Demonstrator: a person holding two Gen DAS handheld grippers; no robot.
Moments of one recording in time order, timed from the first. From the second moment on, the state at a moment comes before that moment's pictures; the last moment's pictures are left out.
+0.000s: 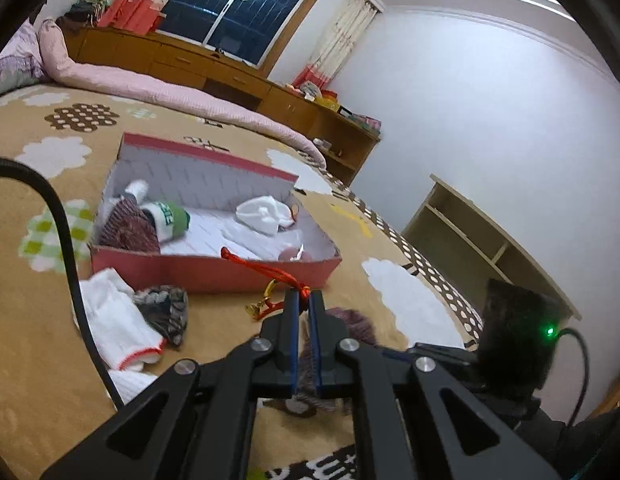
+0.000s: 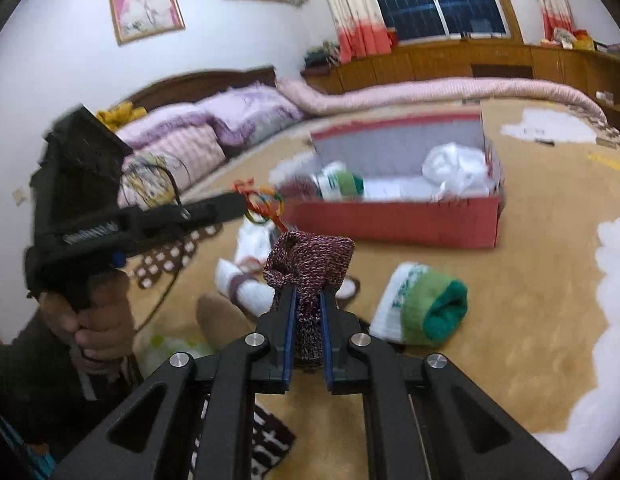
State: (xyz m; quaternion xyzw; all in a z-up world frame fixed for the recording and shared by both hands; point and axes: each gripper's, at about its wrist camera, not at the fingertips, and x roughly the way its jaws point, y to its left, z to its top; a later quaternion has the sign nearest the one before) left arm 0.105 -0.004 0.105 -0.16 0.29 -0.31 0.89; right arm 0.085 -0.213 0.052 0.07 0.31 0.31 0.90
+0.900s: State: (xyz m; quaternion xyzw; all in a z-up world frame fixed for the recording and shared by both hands) left arm 0.201 0.026 0.121 -0.06 0.30 -0.21 0.93; right arm 0.158 -0.254 0.151 0.01 0.20 0.21 0.96
